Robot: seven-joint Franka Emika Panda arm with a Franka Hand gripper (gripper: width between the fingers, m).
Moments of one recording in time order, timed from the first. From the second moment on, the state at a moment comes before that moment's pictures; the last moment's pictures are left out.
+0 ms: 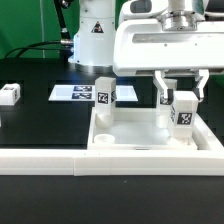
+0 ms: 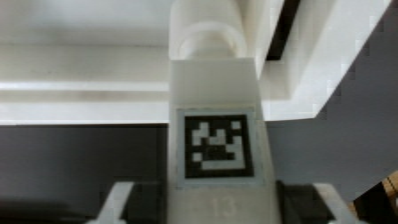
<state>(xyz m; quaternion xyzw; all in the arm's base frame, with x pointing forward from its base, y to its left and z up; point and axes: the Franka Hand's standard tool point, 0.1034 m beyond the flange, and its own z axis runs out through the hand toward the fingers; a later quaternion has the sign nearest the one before) 0.613 0.101 0.090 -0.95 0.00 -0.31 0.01</state>
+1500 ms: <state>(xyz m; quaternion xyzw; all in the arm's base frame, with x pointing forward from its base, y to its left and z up) 0.609 0.102 0.084 -0.97 0.01 -0.25 0.02</state>
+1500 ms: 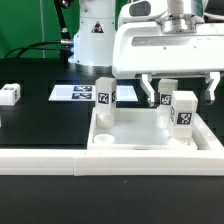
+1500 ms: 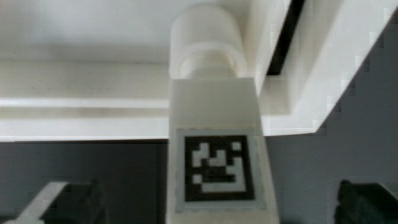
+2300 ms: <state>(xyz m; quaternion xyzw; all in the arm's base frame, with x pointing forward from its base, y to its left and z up) 0.636 0.098 0.105 -1.00 0.03 -0.04 0.04</state>
